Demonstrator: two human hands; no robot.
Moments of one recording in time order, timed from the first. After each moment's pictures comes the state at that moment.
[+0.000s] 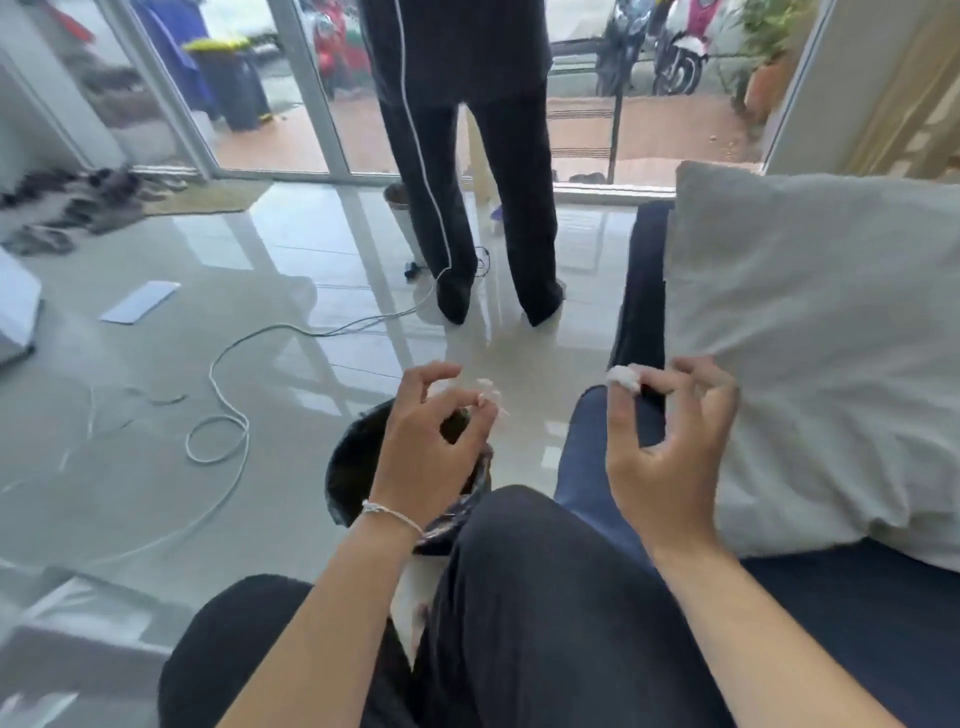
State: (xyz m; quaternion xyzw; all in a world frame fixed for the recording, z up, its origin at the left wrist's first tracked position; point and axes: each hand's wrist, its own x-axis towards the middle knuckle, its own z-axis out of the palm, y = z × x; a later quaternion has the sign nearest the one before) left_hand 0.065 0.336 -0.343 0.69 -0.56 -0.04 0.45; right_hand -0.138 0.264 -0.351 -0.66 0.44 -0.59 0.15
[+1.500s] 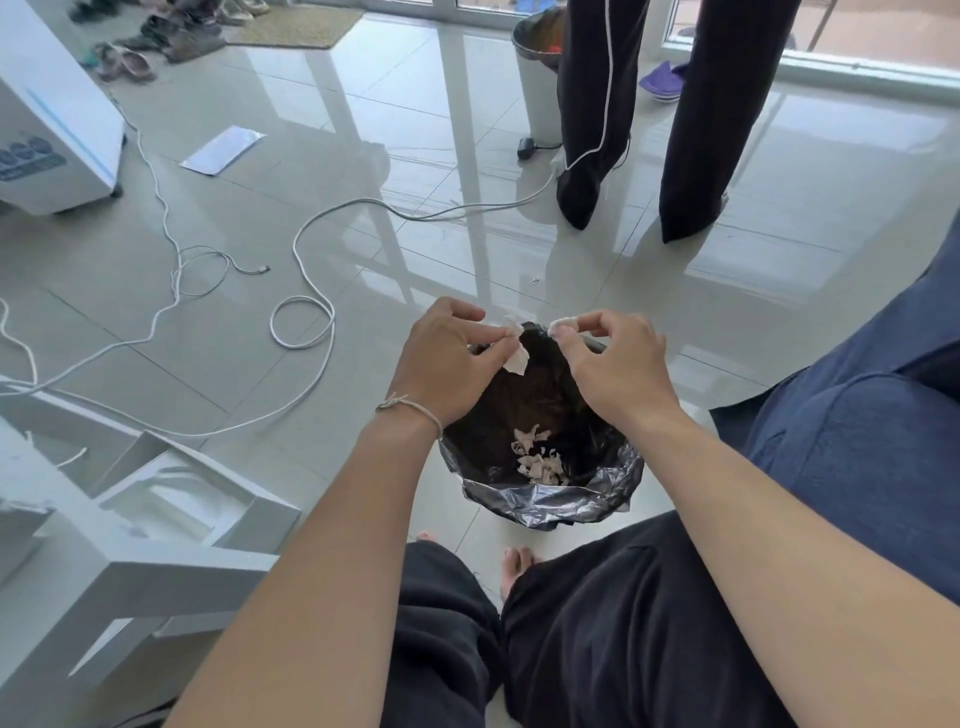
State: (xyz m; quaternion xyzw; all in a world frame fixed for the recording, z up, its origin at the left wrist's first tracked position) left_hand 0.275 0.333 -0.414 0.82 -0.44 -0.12 0.35; right_hand 0.125 0.228 -0.422 -0.75 0.50 -0.21 0.39
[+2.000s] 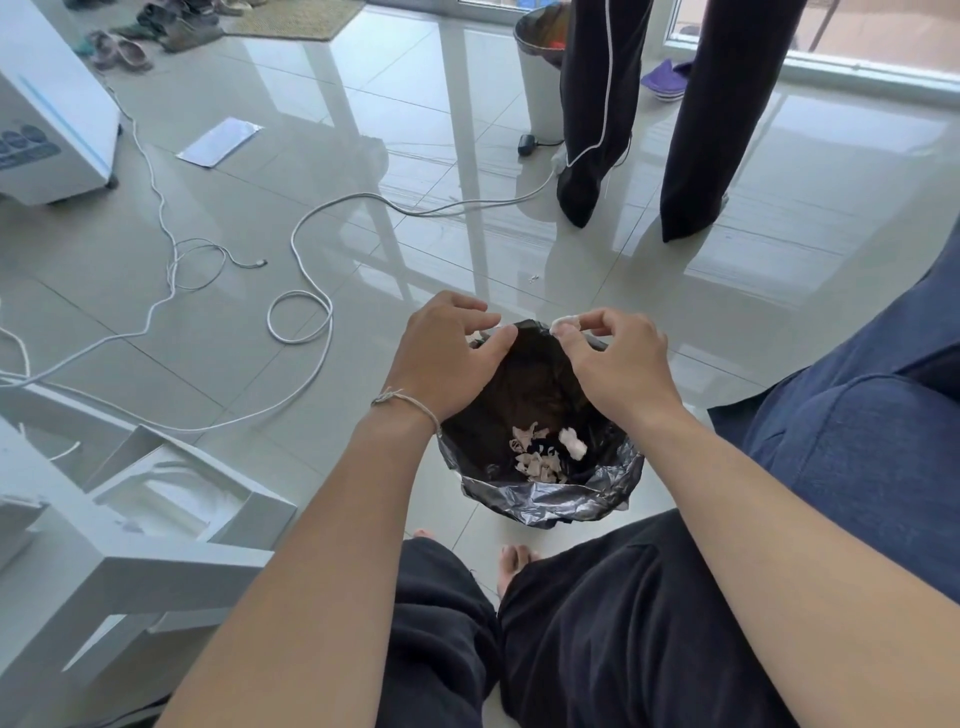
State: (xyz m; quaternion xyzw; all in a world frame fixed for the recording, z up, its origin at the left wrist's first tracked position) left_hand 0.277 0.332 -0.409 0.83 -0.43 -0.10 0.34; right_hand 0.125 0.227 -0.424 -0.75 0.50 -0.20 0.39
